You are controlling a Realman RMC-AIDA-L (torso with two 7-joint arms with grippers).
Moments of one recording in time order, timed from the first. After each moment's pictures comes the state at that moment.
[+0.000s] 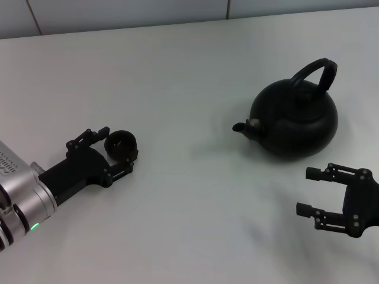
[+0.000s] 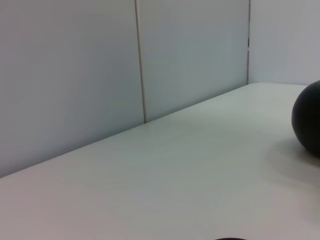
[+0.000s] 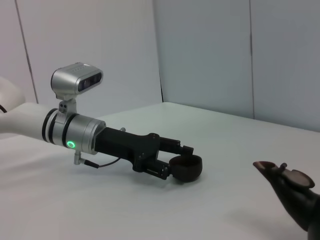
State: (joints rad) left arm -0.55 -2.08 0.29 -0.03 1.92 1.11 -0.41; right arm 0.20 2.07 -0.45 -0.61 -2.08 -1.76 0.89
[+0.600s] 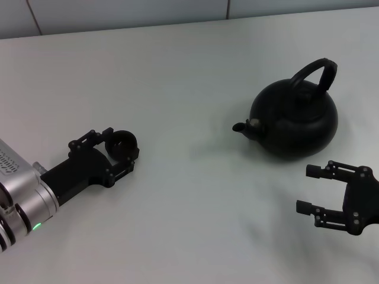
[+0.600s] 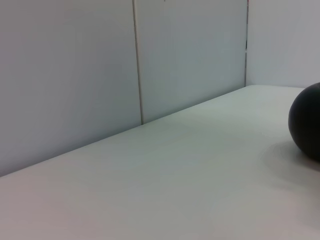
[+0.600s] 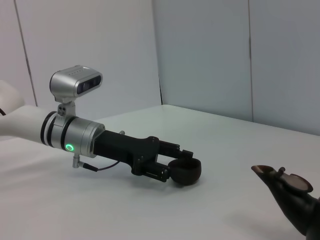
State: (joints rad) left arm -0.55 -2.08 0.29 -0.04 1.92 1.11 -0.41; right arm 0.20 2.07 -0.44 -0.61 -2.08 -1.76 0.89
